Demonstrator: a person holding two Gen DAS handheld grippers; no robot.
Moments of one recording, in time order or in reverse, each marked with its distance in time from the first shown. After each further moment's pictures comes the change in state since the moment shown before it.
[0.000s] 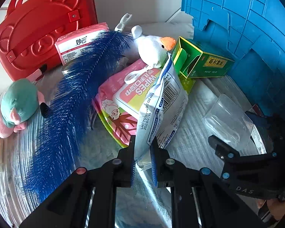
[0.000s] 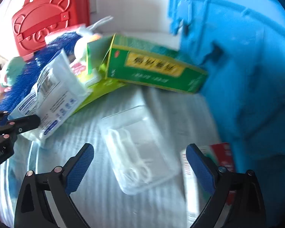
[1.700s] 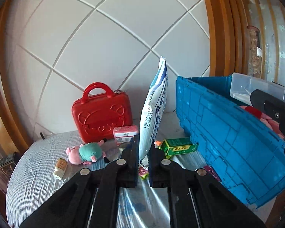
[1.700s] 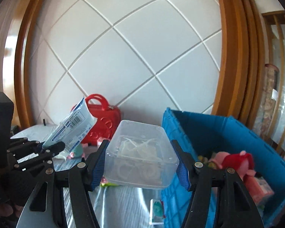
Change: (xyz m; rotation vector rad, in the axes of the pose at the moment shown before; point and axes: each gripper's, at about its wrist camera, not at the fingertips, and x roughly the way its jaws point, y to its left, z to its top) left arm -0.311 -0.075 -0.014 -0.068 -0.548 0.196; right arm -0.376 -0.004 0.015 -0.122 -0.652 0.040
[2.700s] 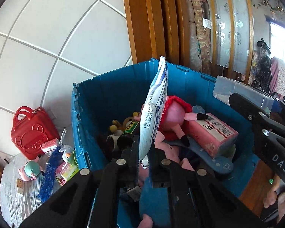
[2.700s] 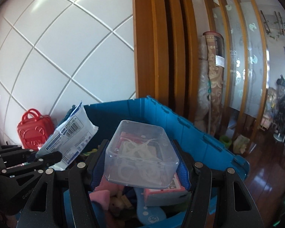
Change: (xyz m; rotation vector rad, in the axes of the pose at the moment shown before) left arm 0.010 -0.282 0.055 0.202 0.147 -0.263; right arm -0.055 -0.289 -0.058 0.242 0.050 -0.249
